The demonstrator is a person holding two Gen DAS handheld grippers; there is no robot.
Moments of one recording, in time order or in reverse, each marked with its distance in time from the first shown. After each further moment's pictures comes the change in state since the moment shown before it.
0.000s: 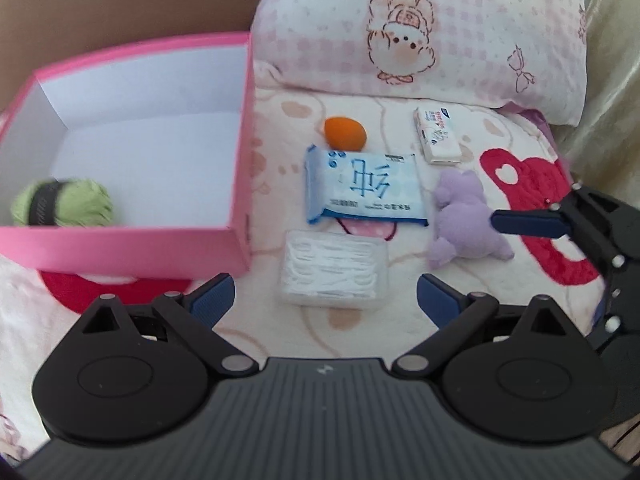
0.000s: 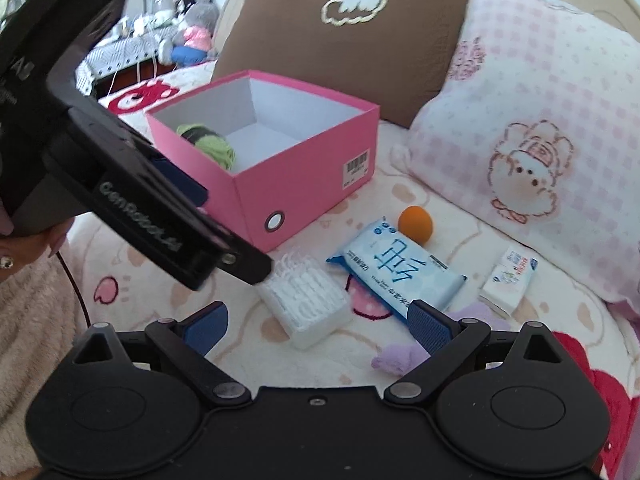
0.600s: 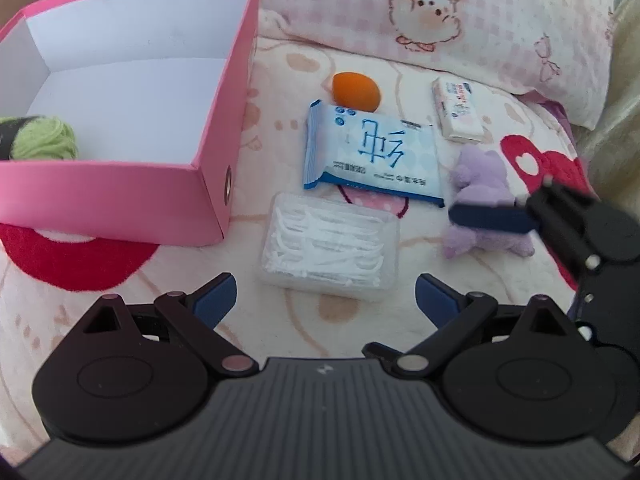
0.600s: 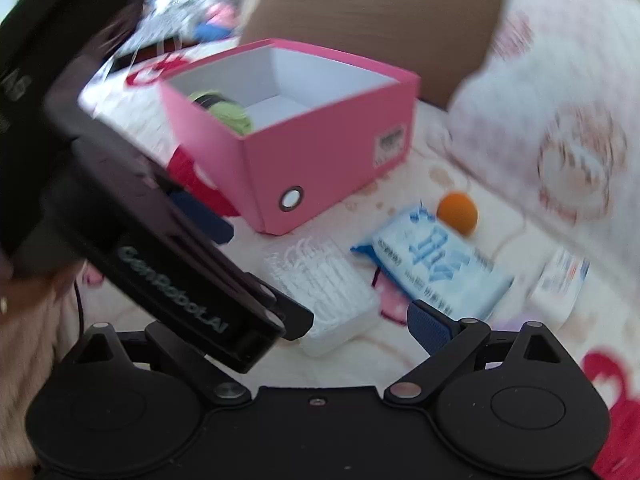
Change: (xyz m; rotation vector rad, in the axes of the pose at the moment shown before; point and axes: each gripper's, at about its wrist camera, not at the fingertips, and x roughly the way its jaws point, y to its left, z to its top) left arm 0.051 0.005 -0.019 -0.084 0.041 -0.007; right arm 0.051 -0.006 -0.010 0.021 0.032 0.085
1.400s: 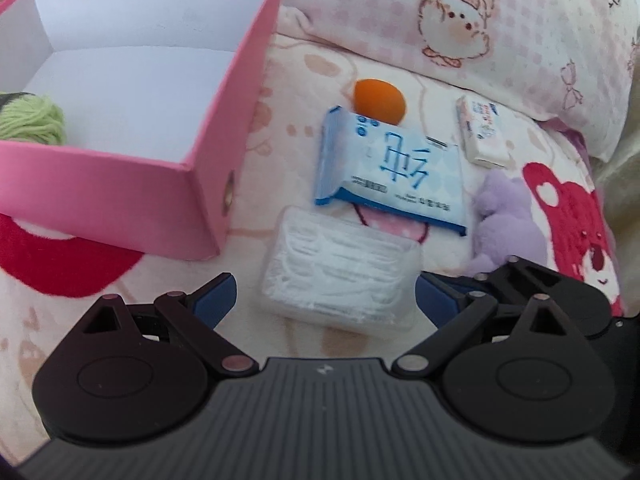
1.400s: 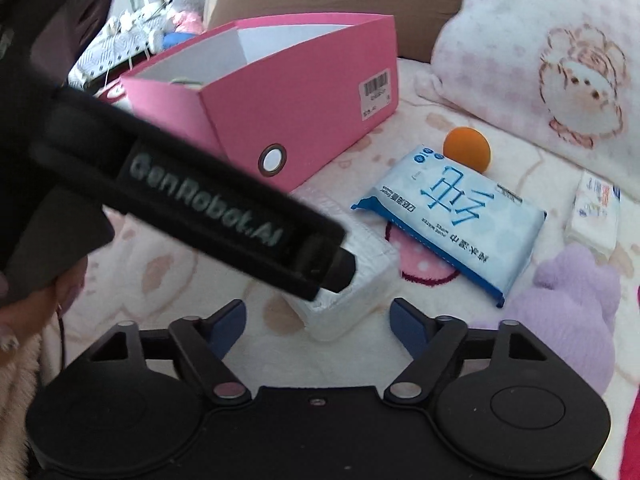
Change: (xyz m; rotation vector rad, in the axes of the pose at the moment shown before) left arm 0.029 0.006 0.005 -0.073 -0.042 -0.026; right arm 0.034 0.001 -0.021 0.076 0.013 -0.008
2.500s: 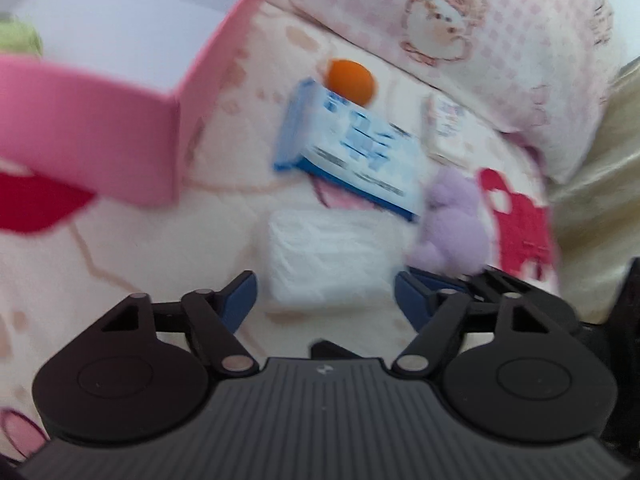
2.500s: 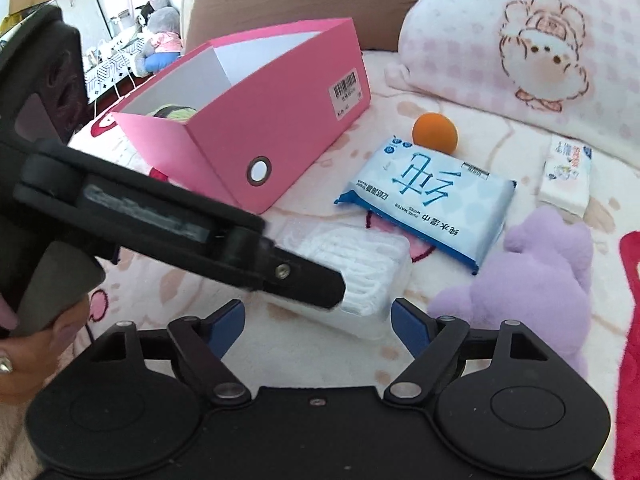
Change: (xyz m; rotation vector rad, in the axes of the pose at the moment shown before) left arm 0.001 0.001 -0.013 -0.131 0.039 -0.130; right arm -0.021 -0.017 0.002 0.171 0.022 0.035
